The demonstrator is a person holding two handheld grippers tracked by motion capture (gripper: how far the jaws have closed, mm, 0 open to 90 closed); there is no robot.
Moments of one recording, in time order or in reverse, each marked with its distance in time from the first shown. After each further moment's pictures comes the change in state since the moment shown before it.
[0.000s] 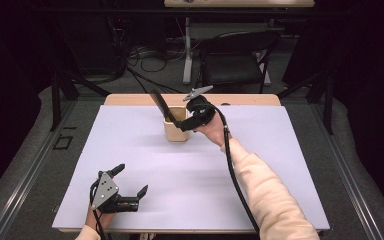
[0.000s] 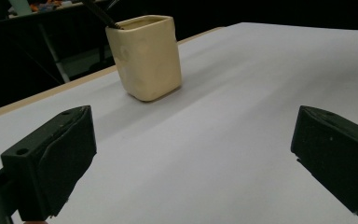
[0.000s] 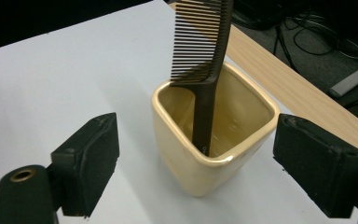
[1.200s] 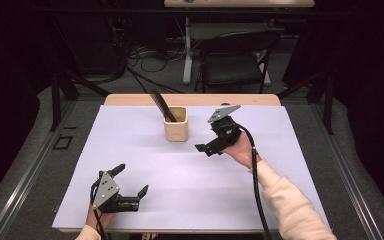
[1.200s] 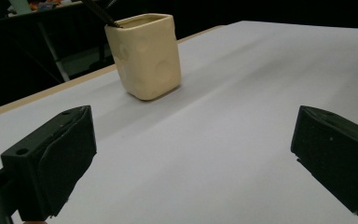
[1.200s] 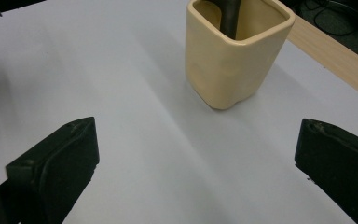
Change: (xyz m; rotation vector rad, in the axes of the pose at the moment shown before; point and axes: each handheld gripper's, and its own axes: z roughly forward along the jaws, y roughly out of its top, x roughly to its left) left arm -0.001 0.000 0.001 0.006 0.000 -0.002; right arm 0.010 -0.064 -0.066 0.043 0.066 -0.008
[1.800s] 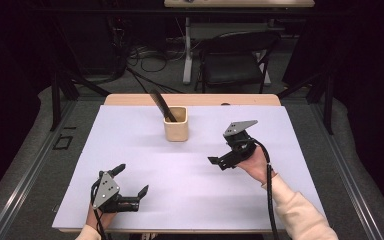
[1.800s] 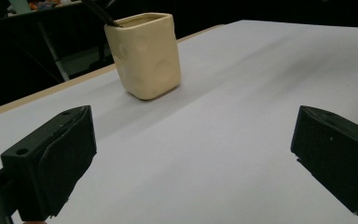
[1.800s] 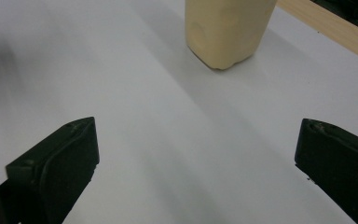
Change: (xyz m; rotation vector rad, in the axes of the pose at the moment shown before) left arm 0.000 0.000 0.000 0.002 0.000 0.003; right arm 0.007 -0.046 -0.026 -0.003 -0.022 0.025
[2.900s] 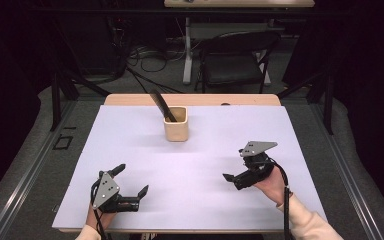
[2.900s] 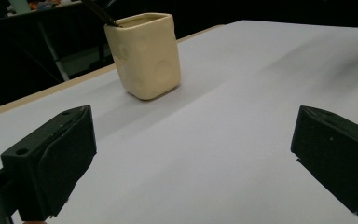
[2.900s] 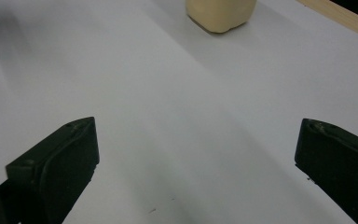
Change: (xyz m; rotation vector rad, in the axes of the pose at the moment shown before) left arm 0.000 0.000 0.000 0.000 -0.001 0.000; right arm 0.018 -0.053 -0.035 -0.018 -0.052 -0.012
